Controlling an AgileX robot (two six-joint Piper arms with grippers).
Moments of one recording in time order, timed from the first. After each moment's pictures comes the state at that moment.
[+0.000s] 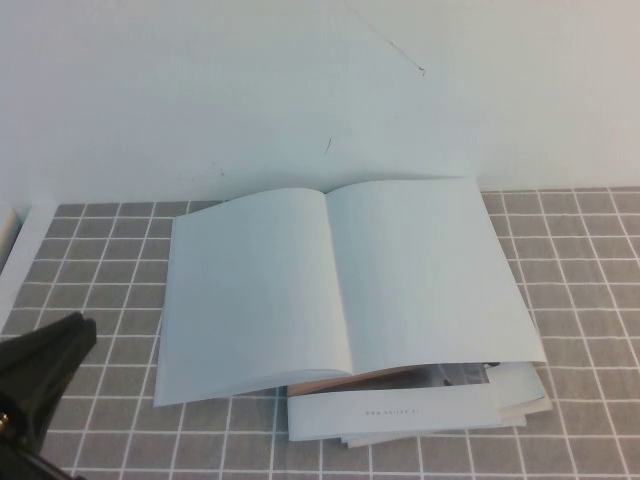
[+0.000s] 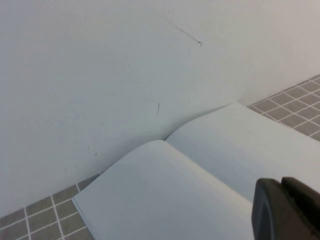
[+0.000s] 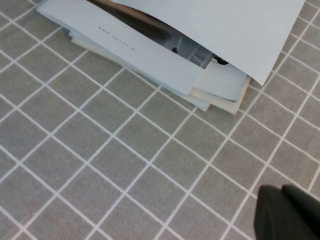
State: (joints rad) right arm 0.23 0.43 -0.39 0.30 0.80 -0.56; left arm -0.72 0.48 -0.44 0.94 0.28 -0.89
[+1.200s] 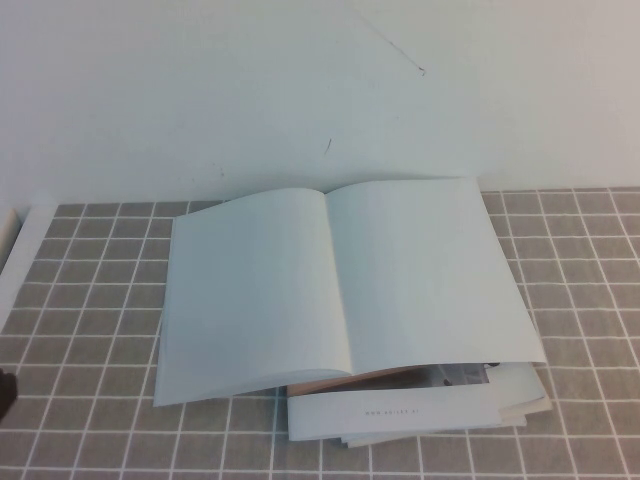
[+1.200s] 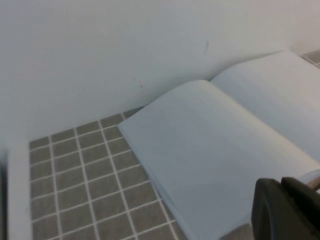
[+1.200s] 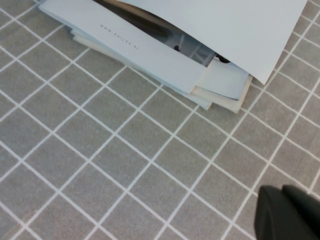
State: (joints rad) right arm 0.23 0.43 -0.39 0.30 0.80 -0.57; left arm -0.55 0.34 -0.42 0.48 0.47 -0.45
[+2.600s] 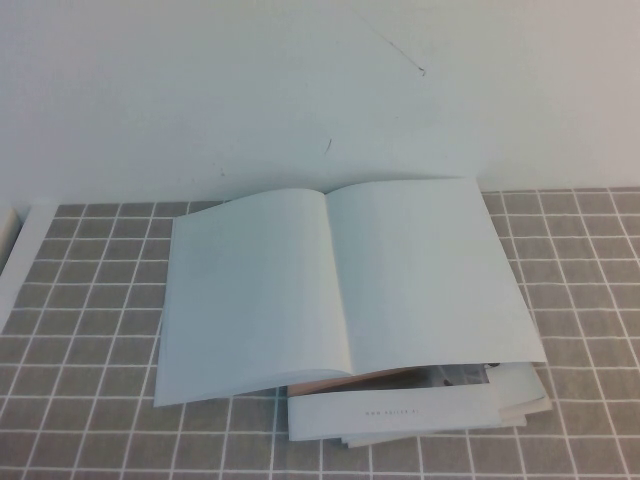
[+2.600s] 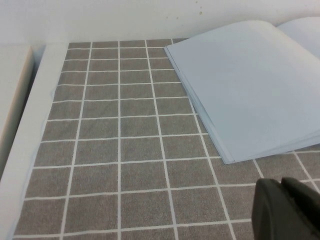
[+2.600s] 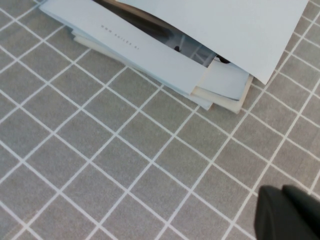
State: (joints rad) right arm 0.23 0.43 -0.39 0.30 0.80 -0.57; left arm -0.14 -0.01 0.02 -0.02 0.35 -0.09
